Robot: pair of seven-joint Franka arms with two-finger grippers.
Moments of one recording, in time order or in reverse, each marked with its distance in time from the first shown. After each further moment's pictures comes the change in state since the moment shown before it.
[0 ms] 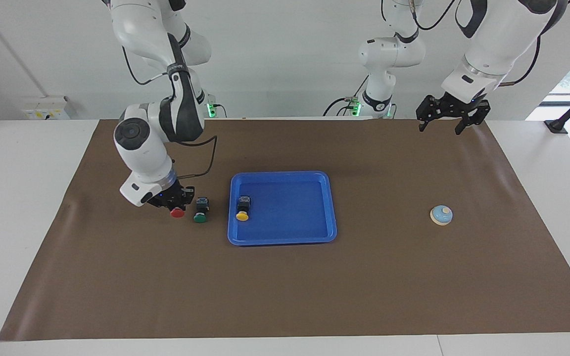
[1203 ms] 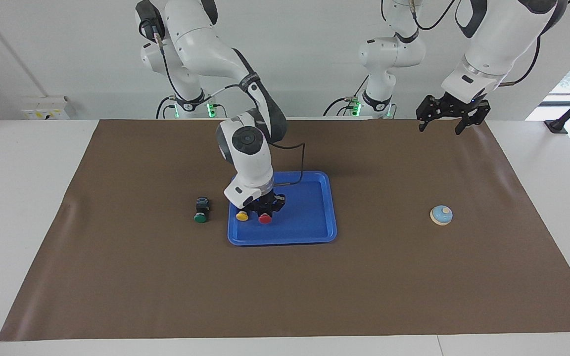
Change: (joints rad) left arm 0.000 0.000 0.000 0.000 0.000 0.000 0.000; right arm 0.312 0.233 -0.003 0.125 0.085 0.194 0.395
